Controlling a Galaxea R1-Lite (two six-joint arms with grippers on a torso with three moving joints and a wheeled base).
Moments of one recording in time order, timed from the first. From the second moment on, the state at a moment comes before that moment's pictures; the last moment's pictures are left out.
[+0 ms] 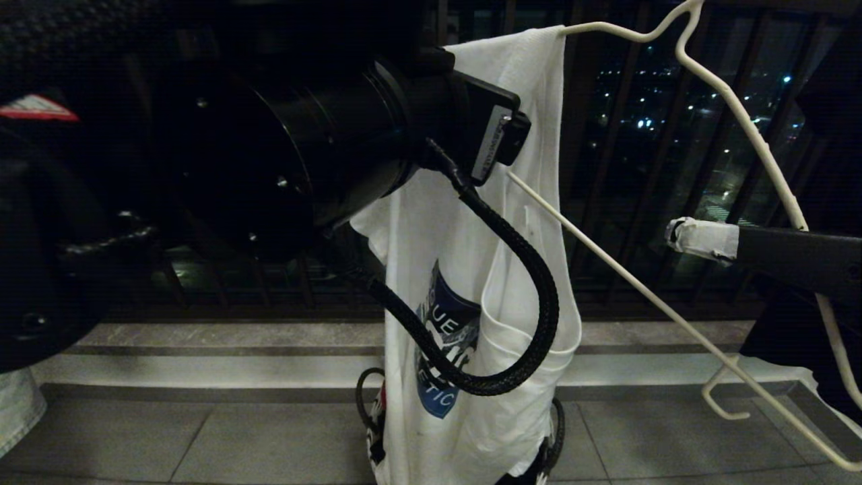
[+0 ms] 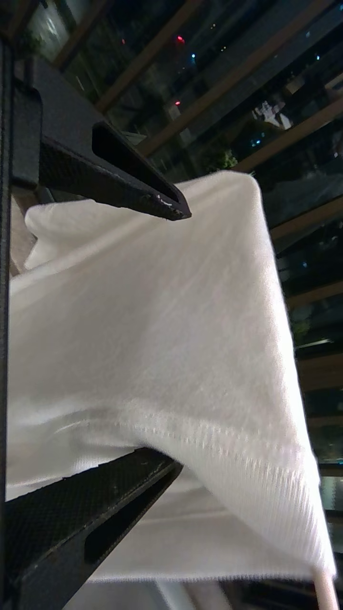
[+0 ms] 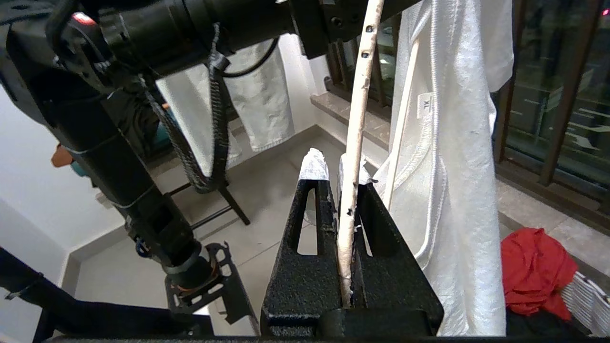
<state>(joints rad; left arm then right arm) -1.00 1.64 -1.51 -0.27 0.58 0.33 0.58 1.11 -0.84 -0.36 0.48 0.29</state>
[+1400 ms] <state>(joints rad) -1.26 1.69 -1.51 -0.37 0.60 0.34 0.58 1.11 -0.83 -0.36 0.48 0.29</state>
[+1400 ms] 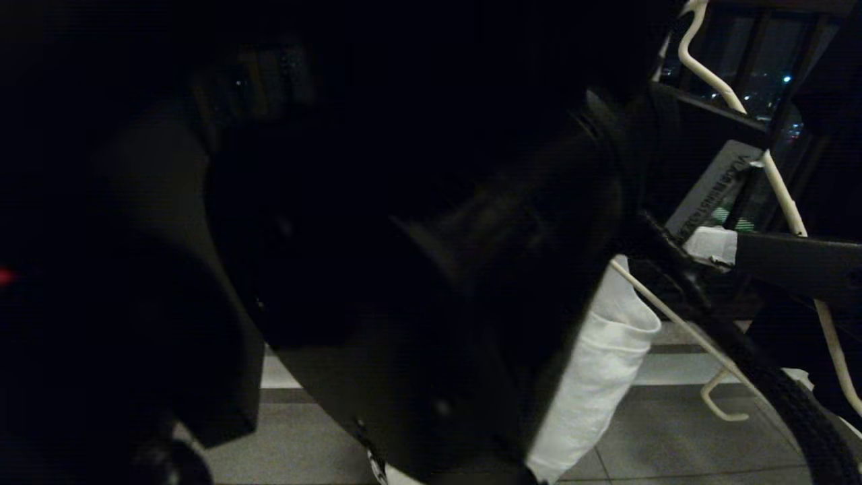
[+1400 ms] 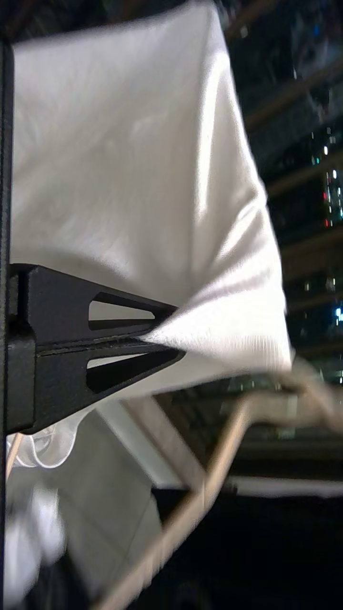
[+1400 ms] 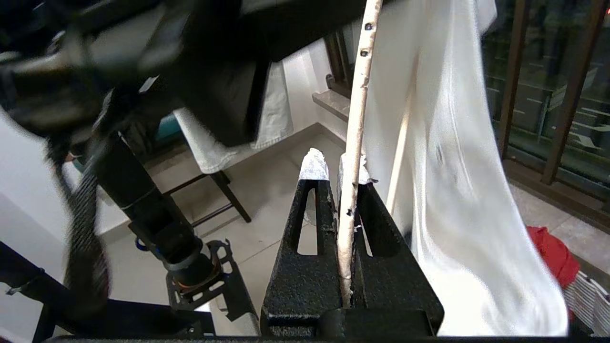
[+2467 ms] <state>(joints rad) -1.31 1.70 -1.51 -0.33 0.62 0.28 0.58 1.10 -0.83 -0.36 0.49 0.29</state>
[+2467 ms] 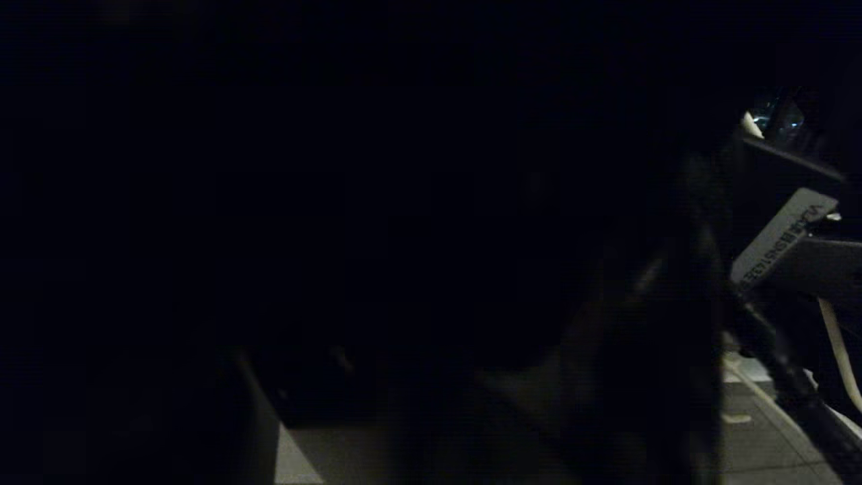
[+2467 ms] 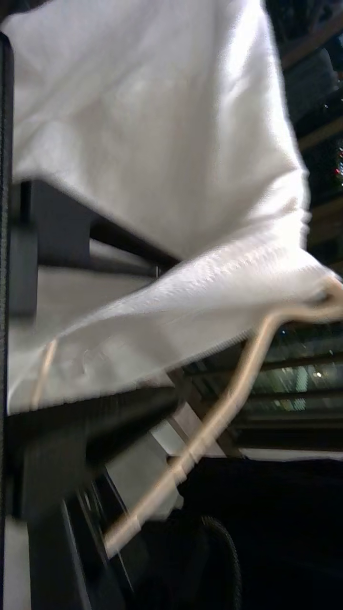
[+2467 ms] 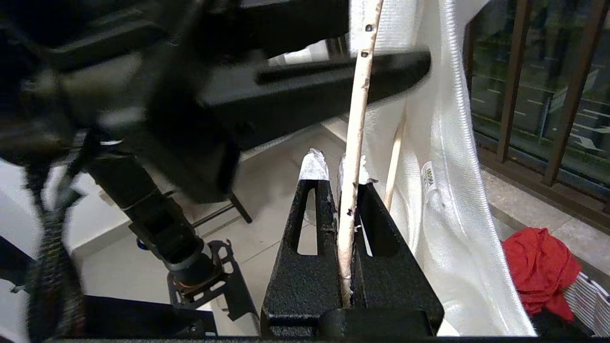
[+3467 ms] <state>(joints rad) -1.00 1.24 -1.42 0.26 0.47 0.10 0.58 1.12 -0.84 -0.36 0.54 0.29</state>
